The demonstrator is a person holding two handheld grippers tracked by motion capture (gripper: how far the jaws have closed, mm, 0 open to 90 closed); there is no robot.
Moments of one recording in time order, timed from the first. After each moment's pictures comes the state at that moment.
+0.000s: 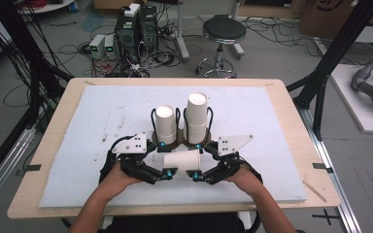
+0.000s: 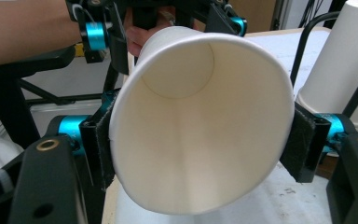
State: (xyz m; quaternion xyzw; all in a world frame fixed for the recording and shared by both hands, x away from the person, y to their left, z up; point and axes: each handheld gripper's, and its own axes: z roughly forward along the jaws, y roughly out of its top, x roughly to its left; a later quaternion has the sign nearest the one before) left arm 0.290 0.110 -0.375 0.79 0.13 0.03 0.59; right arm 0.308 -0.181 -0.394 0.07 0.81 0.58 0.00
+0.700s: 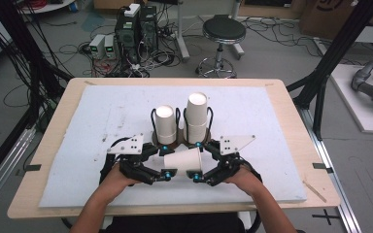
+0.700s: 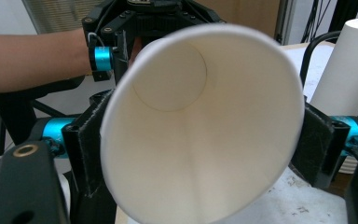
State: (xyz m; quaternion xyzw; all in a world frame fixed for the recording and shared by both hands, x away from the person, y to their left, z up) left arm 0.291 0.117 -0.382 0.76 0.10 -0.01 0.64; right arm 0.305 -0.180 -0.391 0.07 0.79 0.61 -0.01
